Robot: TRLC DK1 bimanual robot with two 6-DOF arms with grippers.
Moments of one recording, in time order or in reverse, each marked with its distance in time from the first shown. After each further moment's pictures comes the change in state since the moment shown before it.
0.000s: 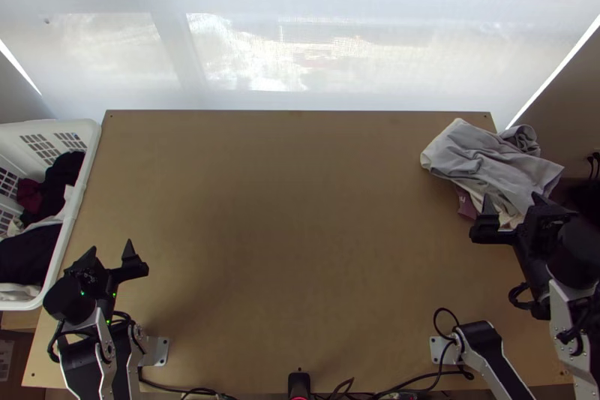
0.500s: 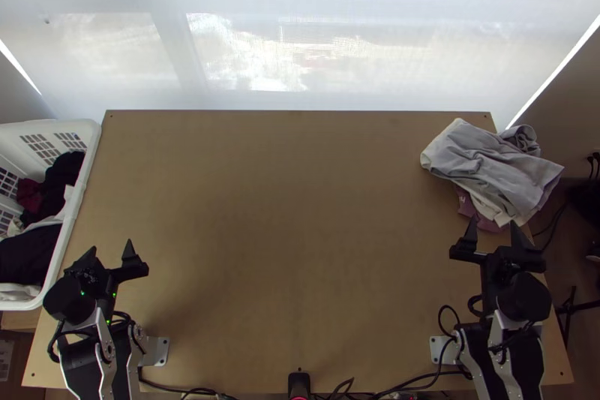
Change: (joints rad) left arm 0.000 0.000 0.000 0.000 0.000 0.003; right arm -0.110 -0.450 -0.706 0.511 0.007 0.002
